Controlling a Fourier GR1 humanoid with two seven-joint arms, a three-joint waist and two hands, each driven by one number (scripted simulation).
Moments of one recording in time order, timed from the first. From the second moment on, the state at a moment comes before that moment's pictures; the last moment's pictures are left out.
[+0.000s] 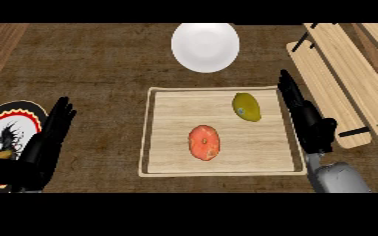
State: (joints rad) left arm 0.09 0.53 -0.24 -1.55 0.41 0.26 -0.17; right arm -0.16 -0.33 0.26 -1.47 -0.16 -0.22 -0.03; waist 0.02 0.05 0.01
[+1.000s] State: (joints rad) left arm 0.03 0.56 -0.16 -1.37 0.40 0.20 -0.03; right arm -0.44 -0.13 0.36 -1.37 0.18 -0.65 0.45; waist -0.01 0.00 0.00
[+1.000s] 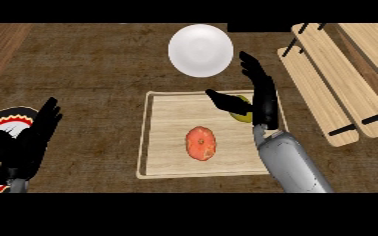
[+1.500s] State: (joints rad) left arm 0.02 0.56 -0.14 -1.37 0.40 0.17 -0.01; right arm -0.59 -0.35 0.48 -1.45 0.27 -0.27 0.94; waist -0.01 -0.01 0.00
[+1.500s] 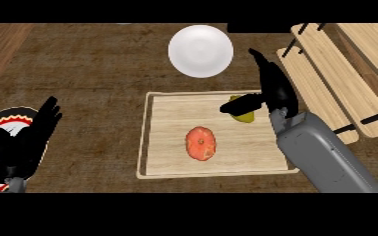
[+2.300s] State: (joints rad) left arm 0.00 0.53 -0.11 -1.36 0.37 0.15 0.01; right arm -0.67 -0.44 0.52 -1.36 0.12 0.22 0.99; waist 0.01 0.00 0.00
